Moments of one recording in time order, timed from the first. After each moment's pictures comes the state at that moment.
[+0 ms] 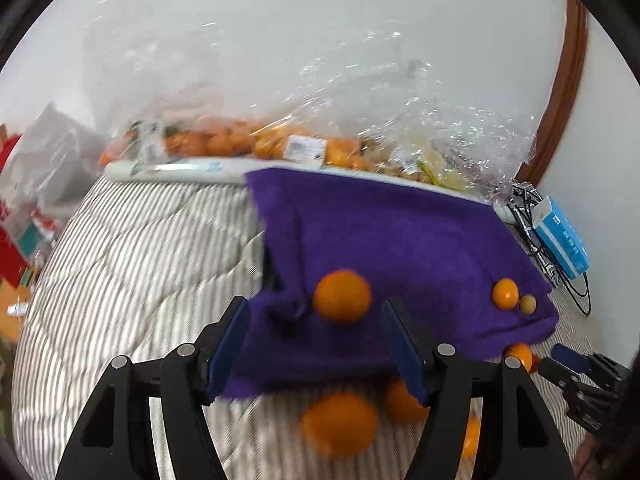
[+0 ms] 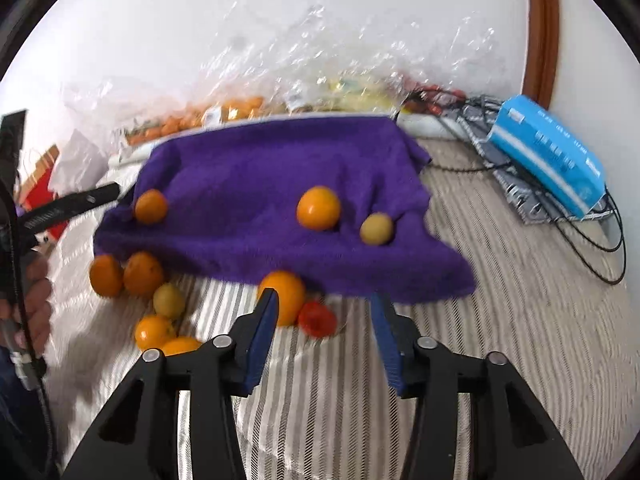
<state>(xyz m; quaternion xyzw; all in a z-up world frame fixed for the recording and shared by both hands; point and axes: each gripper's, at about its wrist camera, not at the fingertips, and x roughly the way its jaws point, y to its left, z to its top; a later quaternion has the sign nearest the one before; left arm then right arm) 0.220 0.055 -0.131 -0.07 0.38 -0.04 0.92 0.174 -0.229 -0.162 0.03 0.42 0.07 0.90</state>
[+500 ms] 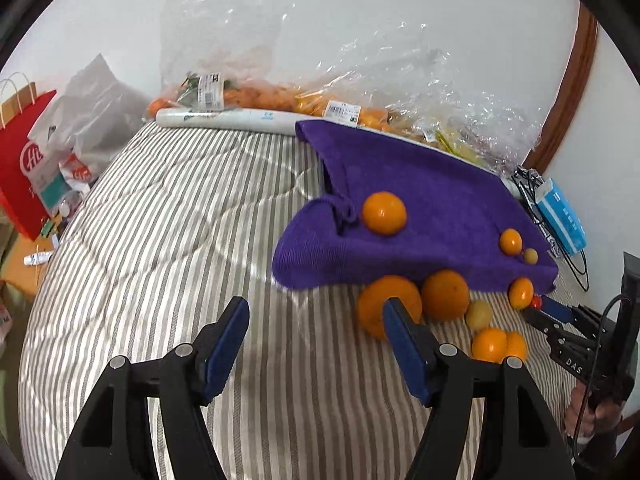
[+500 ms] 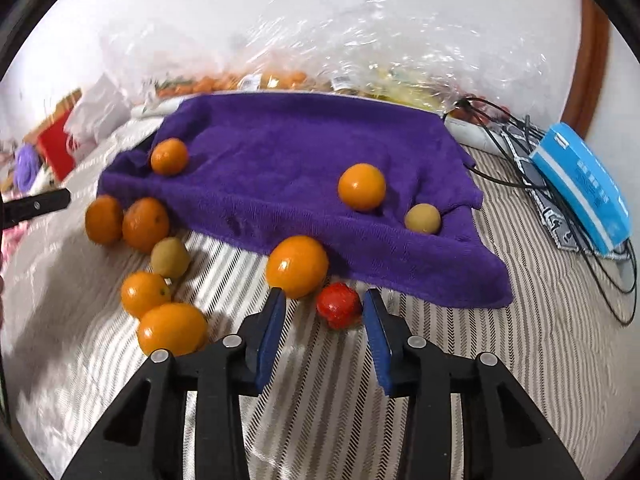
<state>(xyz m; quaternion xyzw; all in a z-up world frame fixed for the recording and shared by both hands) 0.156 0.087 -0.147 -0.09 0.41 -0.02 0.91 0.170 -0.211 -0.181 -0.05 0.41 0.12 0.90</state>
